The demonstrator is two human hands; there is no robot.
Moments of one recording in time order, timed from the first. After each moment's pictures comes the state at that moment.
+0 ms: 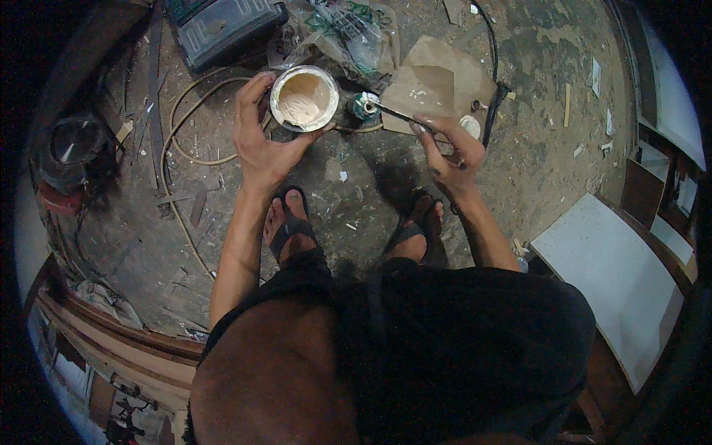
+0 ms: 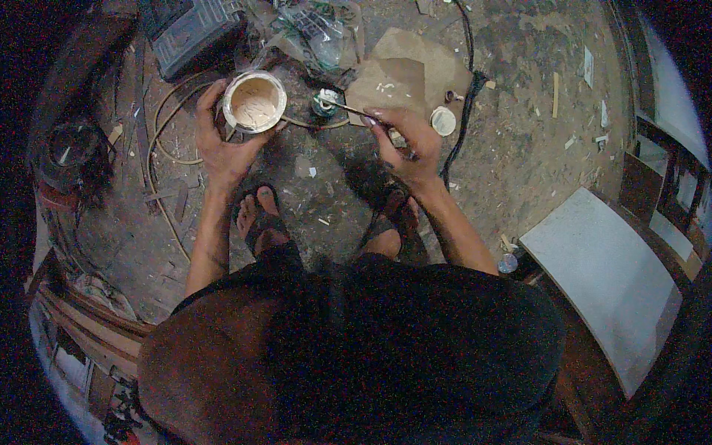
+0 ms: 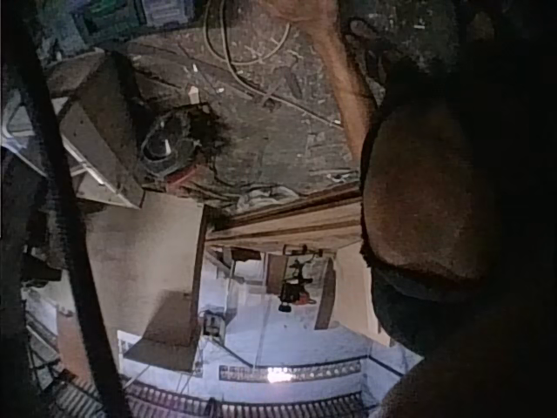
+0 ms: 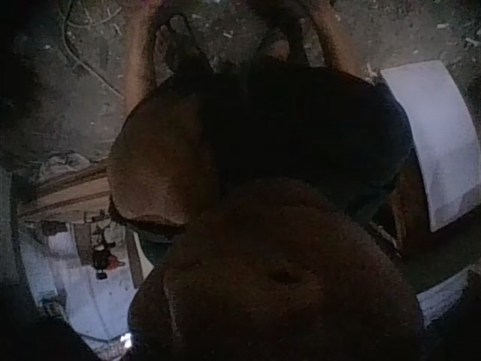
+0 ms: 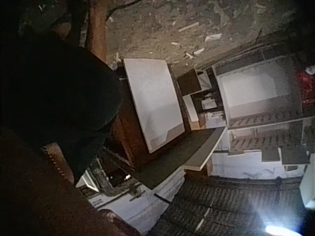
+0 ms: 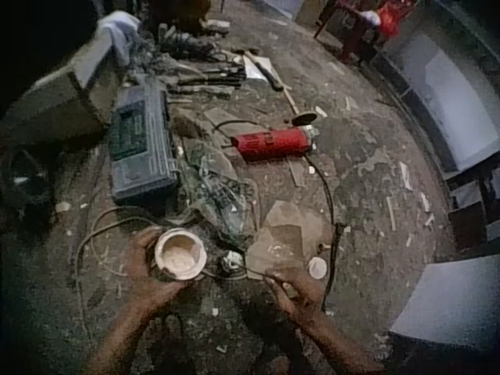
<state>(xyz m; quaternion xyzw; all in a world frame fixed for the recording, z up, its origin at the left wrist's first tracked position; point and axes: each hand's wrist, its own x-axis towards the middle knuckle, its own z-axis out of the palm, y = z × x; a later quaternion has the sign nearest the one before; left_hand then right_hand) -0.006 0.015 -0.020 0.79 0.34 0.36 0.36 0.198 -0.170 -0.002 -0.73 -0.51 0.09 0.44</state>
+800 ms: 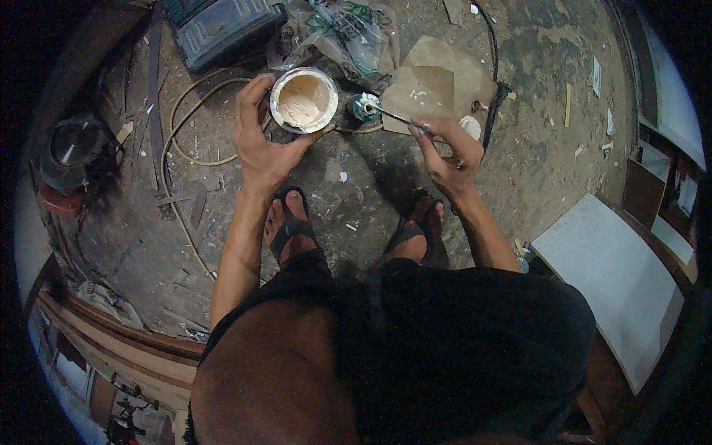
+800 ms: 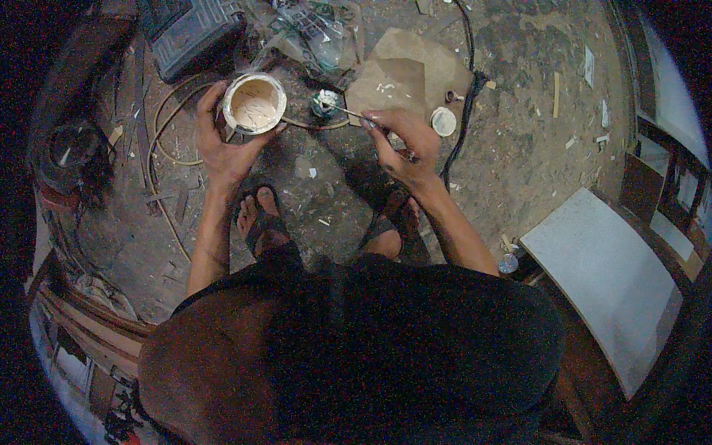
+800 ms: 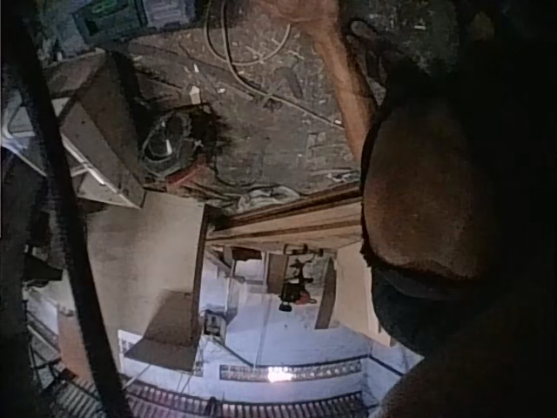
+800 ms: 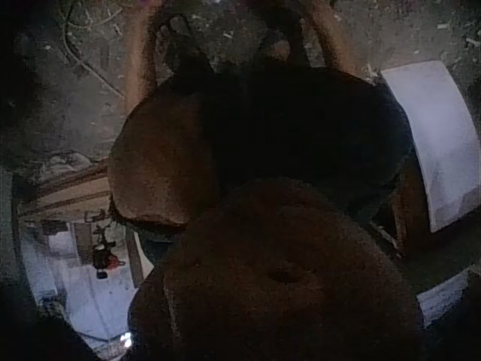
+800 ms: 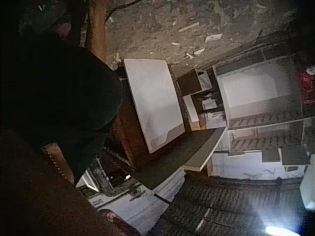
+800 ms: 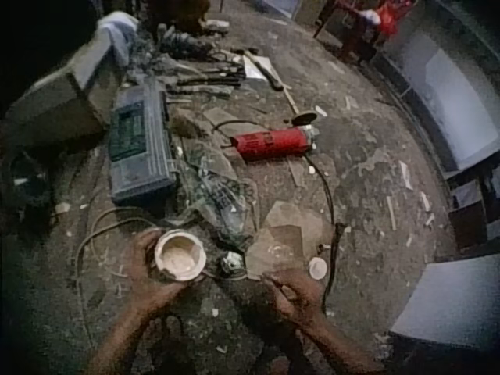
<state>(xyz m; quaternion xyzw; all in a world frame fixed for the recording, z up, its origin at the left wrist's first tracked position) -0.009 0.012 -0.027 0.77 0.36 0.32 0.41 0.196 -0.168 -0.002 -0.72 -0.51 0.11 0.45</state>
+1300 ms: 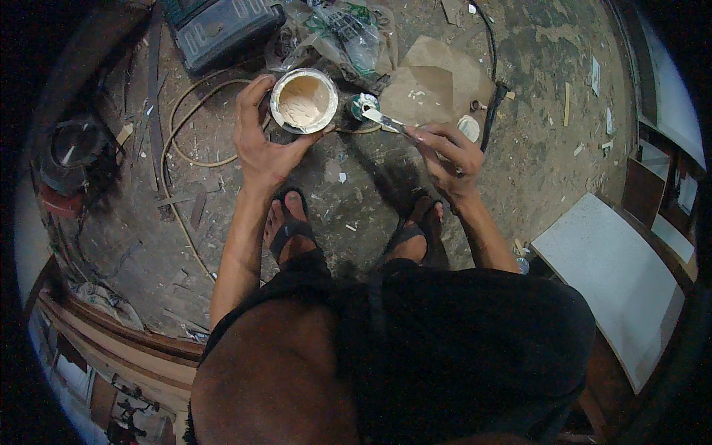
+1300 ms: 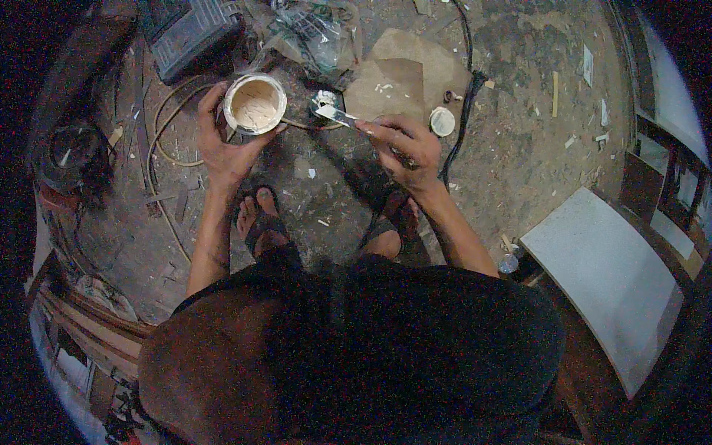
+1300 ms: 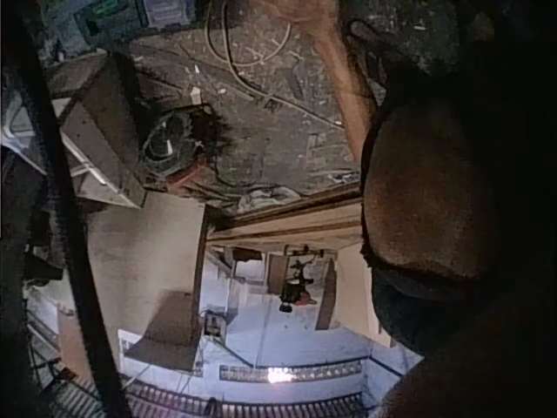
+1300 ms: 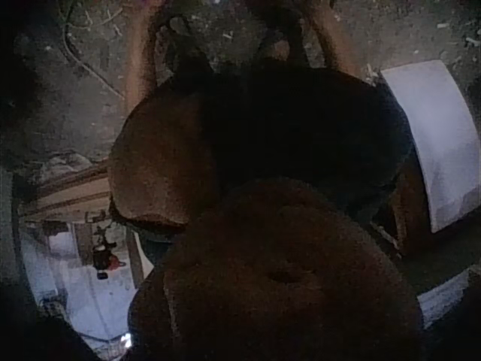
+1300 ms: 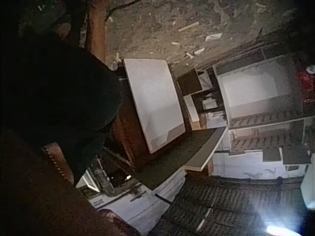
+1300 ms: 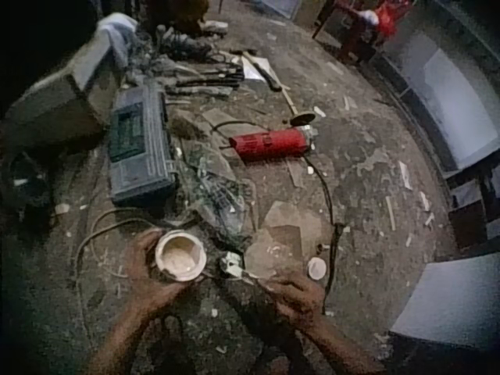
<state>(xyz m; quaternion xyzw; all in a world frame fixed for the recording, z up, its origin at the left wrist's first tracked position) -0.009 0.013 -0.032 0.78 0.35 0.34 0.41 0.200 -0.182 0.005 -0.73 -0.54 0.14 0.39</state>
